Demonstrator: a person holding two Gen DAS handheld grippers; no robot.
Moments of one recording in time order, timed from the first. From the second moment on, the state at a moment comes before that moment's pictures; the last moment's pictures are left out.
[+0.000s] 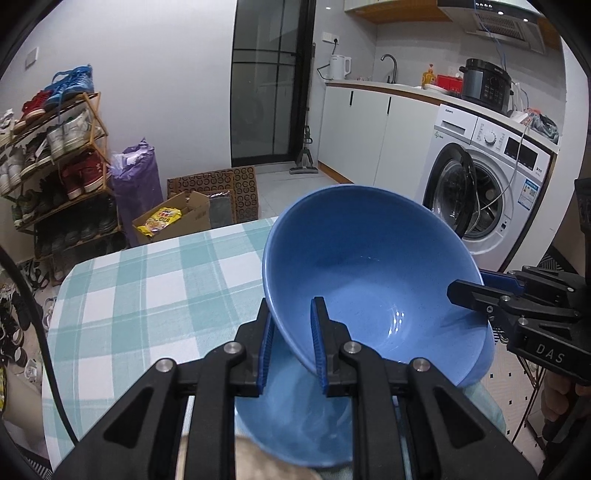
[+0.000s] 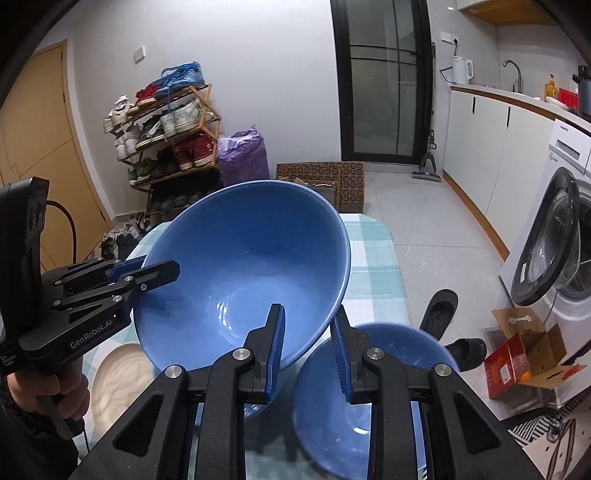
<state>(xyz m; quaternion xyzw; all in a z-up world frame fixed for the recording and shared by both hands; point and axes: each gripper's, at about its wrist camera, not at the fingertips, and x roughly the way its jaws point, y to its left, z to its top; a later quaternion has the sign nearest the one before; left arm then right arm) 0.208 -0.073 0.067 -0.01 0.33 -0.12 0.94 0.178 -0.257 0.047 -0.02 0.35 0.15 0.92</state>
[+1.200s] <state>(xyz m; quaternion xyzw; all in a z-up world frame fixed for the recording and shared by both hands) 0.176 -0.046 0.015 -0.03 0.36 -0.10 0.93 0.152 -0.216 -0.011 -0.06 0.39 0.18 0.90</state>
